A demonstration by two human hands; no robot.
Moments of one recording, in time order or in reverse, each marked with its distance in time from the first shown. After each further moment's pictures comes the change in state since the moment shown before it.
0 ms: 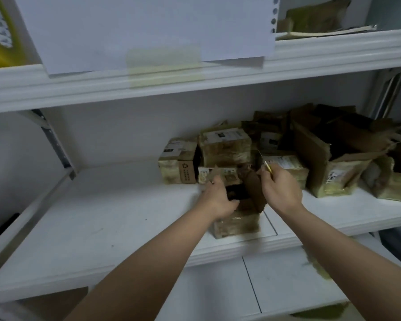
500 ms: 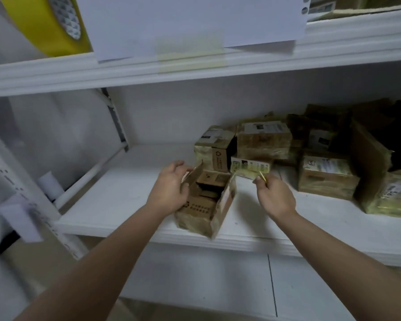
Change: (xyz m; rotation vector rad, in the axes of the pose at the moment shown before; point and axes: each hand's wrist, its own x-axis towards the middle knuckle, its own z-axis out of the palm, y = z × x) left_hand -0.085 -0.081 -0.066 0.282 0.511 0.030; right_hand -0.004 -0.006 0.050 0.072 -0.361 -0.098
